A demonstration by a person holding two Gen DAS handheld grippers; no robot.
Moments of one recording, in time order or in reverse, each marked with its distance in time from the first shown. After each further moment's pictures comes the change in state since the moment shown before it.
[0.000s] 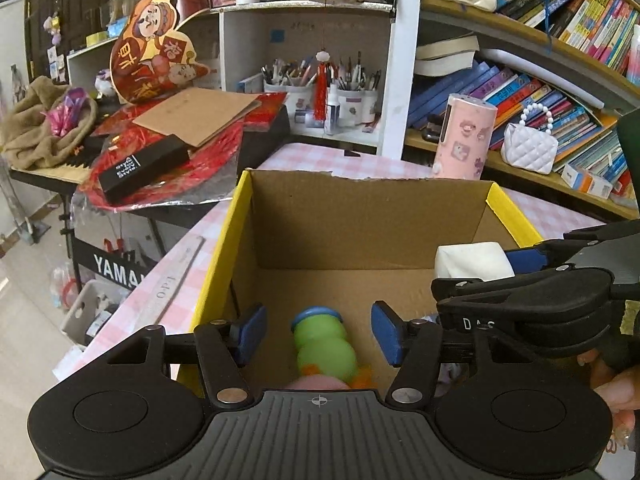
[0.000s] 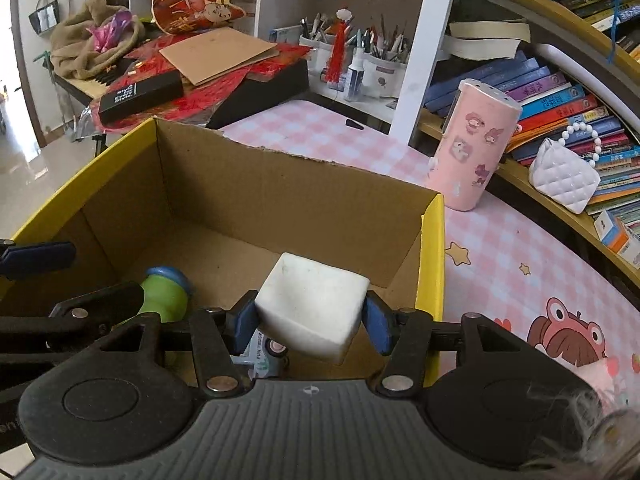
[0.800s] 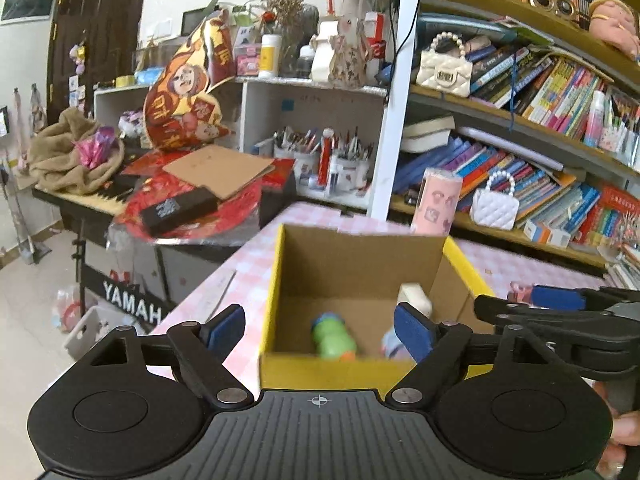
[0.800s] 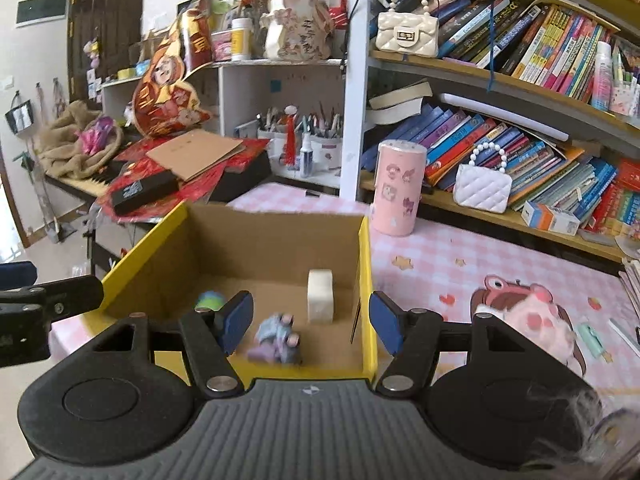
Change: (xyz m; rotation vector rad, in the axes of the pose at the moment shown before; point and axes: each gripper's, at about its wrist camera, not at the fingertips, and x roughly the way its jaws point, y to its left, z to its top) left arm -0.121 0.028 -0.031 -0.048 -0.179 -0.038; right arm -0.144 0.020 -0.070 0.173 -0.260 -0.081
